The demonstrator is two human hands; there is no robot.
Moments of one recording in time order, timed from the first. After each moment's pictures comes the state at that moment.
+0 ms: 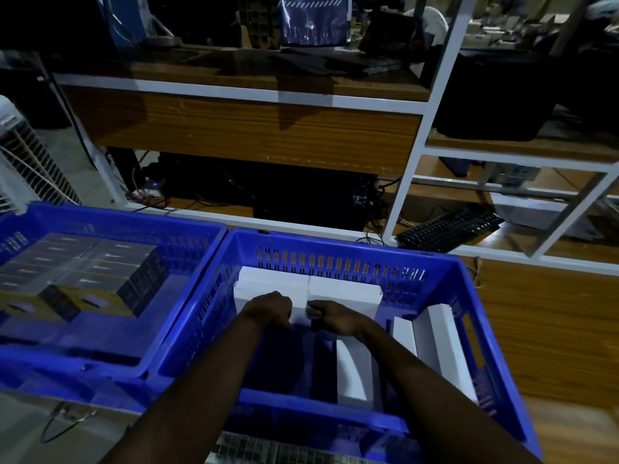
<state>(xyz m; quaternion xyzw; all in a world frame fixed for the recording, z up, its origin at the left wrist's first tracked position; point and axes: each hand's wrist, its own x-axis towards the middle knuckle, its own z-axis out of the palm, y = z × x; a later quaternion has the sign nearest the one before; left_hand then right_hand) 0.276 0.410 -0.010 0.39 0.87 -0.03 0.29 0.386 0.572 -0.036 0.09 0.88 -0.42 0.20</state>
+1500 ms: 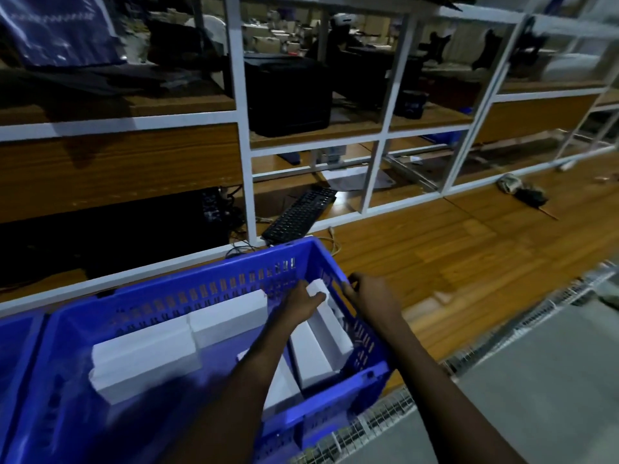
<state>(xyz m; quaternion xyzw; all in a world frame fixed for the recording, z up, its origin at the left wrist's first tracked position) 0.440 0.602 0.019 0.41 0.77 0.31 0.38 0.600 0.650 0.069 0.53 0.82 -0.19 -0.15</state>
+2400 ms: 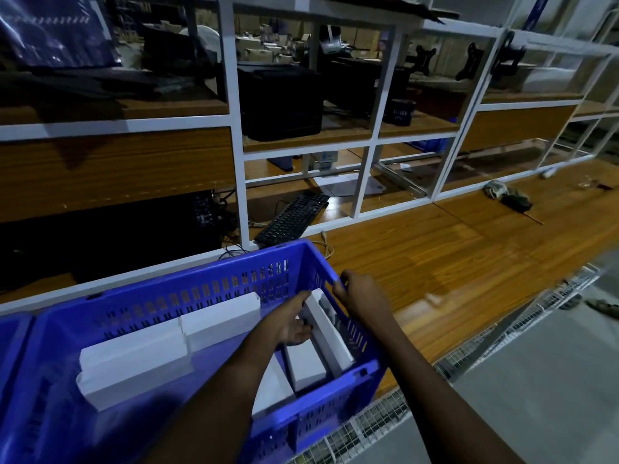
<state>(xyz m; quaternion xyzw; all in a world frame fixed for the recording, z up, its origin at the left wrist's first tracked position) 0.444 0.598 0.006 0.08 0.61 0.42 0.67 0.600 0.645 0.074 0.51 0.84 -0.16 -0.15</state>
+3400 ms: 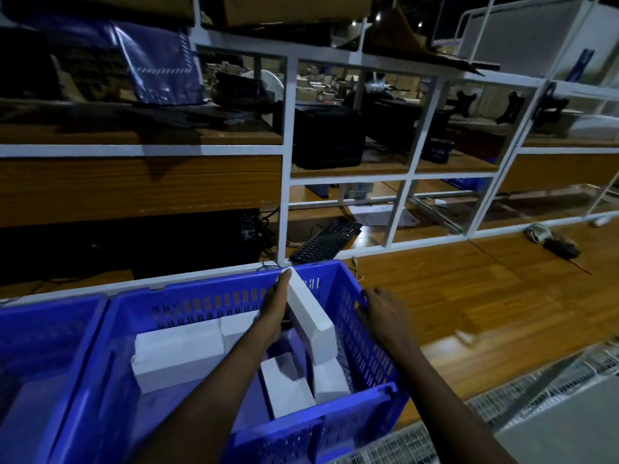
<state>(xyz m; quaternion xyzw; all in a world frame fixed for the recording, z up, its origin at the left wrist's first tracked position) 0.393 0.547 0.060 0.09 0.64 0.63 0.44 0.595 0.648 0.052 0.43 0.88 0.00 -0.18</state>
